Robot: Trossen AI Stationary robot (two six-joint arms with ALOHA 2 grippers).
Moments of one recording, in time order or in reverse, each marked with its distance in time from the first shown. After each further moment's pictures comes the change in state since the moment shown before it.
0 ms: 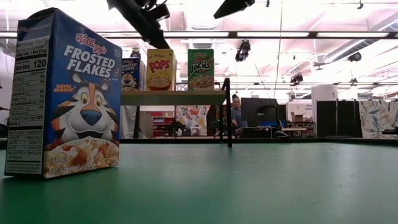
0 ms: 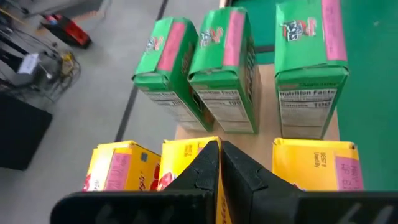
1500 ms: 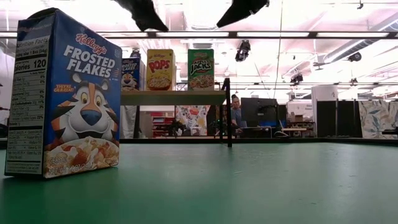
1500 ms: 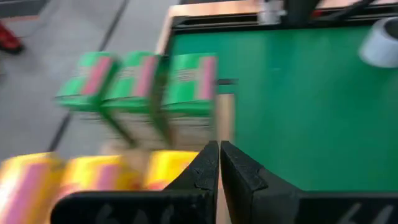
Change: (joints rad) left arm -0.072 -0.109 0.026 -0.143 0.184 -0.175; right arm 0.014 -0.044 -0.122 0.051 0.001 0.026
